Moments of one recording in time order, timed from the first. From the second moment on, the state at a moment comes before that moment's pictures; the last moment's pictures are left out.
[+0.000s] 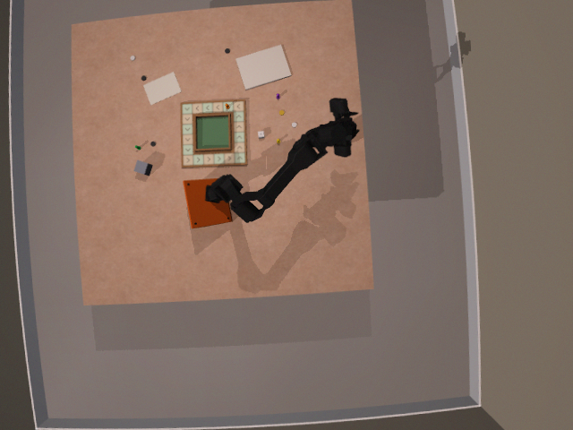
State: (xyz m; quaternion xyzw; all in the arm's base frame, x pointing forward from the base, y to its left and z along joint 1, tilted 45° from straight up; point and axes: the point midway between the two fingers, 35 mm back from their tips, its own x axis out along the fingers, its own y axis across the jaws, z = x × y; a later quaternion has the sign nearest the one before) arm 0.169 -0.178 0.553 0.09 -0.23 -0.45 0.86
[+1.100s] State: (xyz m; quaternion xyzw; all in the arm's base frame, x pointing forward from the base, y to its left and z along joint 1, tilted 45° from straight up) arm 0.261 -0.096 0.175 -0.33 0.59 -0.20 0.71
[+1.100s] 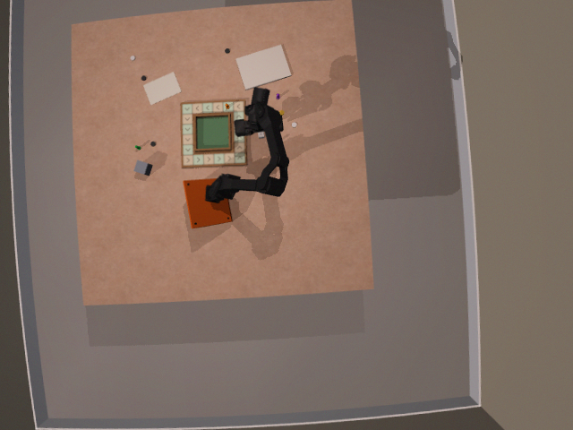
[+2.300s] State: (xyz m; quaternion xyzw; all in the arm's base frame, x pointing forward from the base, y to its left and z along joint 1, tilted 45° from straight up) arm 0.269 -0.131 0.141 -0.34 0.60 -0.20 0.70
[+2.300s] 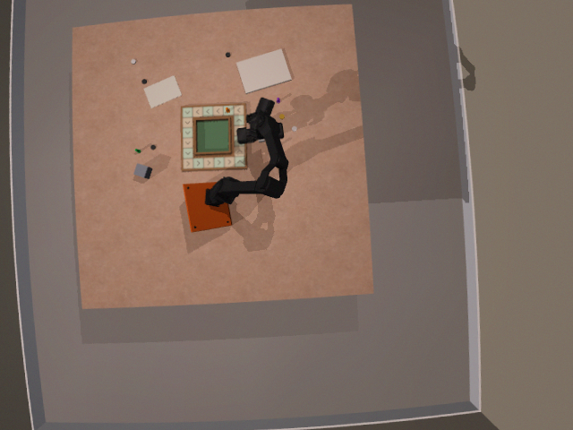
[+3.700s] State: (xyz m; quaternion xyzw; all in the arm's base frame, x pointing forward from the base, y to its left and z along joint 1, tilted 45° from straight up) arm 0.238 -0.056 0.224 -0.35 0.60 -0.18 0.69
